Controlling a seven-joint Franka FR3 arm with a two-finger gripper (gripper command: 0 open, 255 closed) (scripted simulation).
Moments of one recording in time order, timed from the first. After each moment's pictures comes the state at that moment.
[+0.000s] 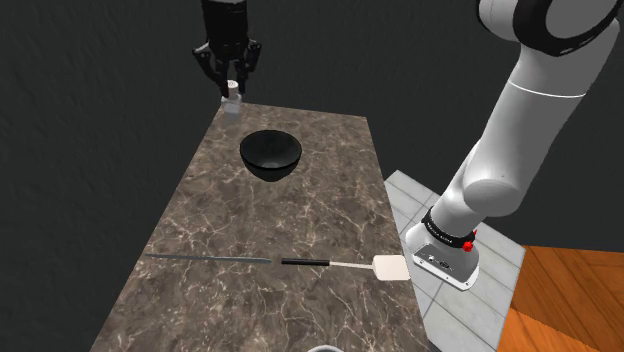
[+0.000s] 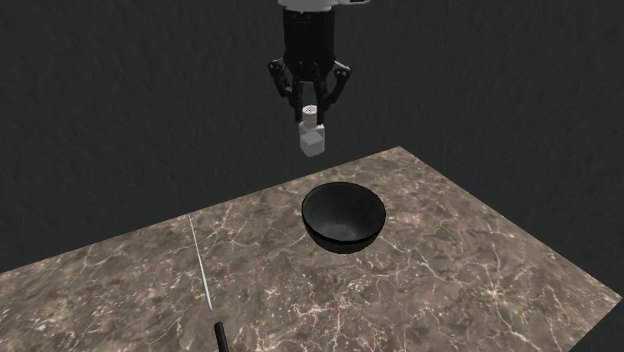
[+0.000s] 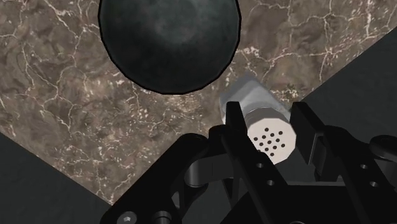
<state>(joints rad) 0.17 0.16 0.45 -1.55 -0.07 1.70 0.66</state>
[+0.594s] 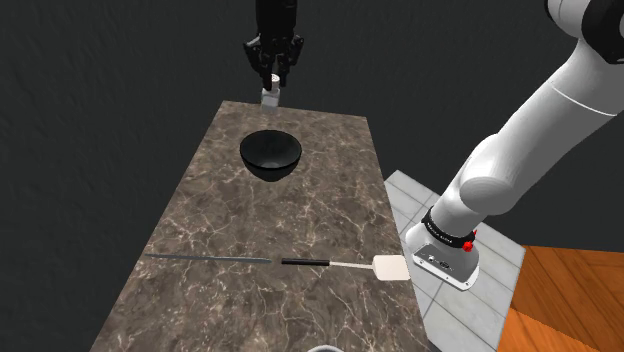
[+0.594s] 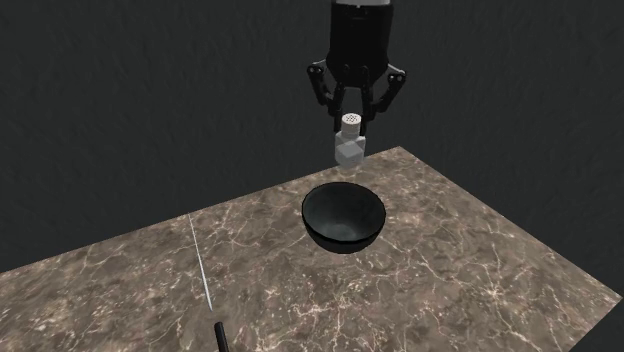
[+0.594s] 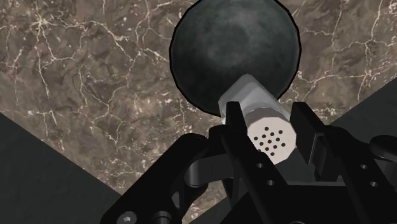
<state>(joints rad) 0.09 -0.11 0.38 -1.82 0.04 1.72 0.49</state>
